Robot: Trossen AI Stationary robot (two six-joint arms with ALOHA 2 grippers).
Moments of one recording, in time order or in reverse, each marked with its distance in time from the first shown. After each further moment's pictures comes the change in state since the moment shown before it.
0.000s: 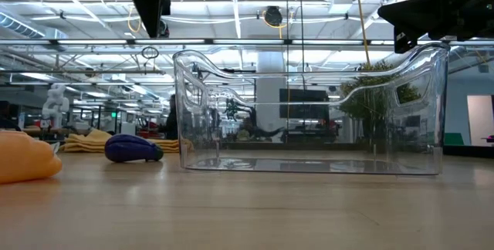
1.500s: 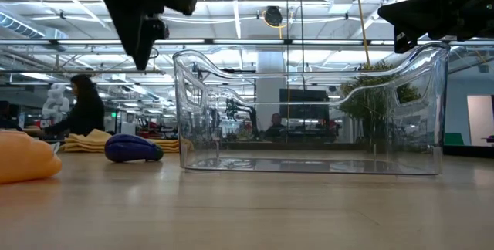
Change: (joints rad) left arm -0.070 -0.001 -0.221 0.185 0.085 -0.015; right arm 0.000 0.000 0.000 0.000 0.000 0.000
